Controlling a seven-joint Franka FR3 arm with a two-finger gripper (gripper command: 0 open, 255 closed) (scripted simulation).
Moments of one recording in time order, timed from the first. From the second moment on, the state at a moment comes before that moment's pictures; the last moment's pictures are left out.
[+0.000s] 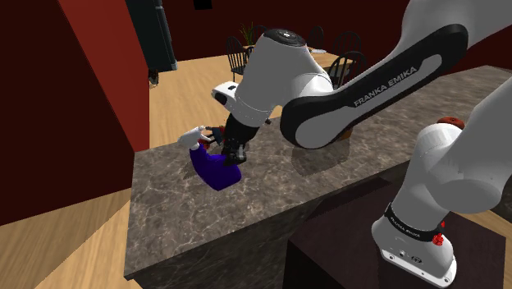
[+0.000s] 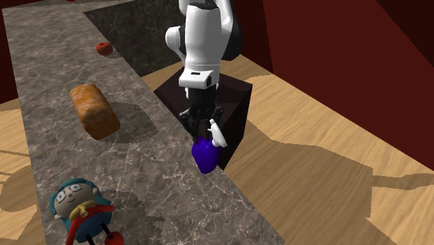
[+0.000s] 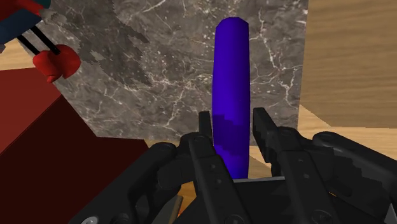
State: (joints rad) arm 0.37 -0.32 0.30 -2.50 -0.06 2.64 -0.35
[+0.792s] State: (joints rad) arm 0.40 -0.39 0.27 -2.40 -0.02 2.47 -0.39
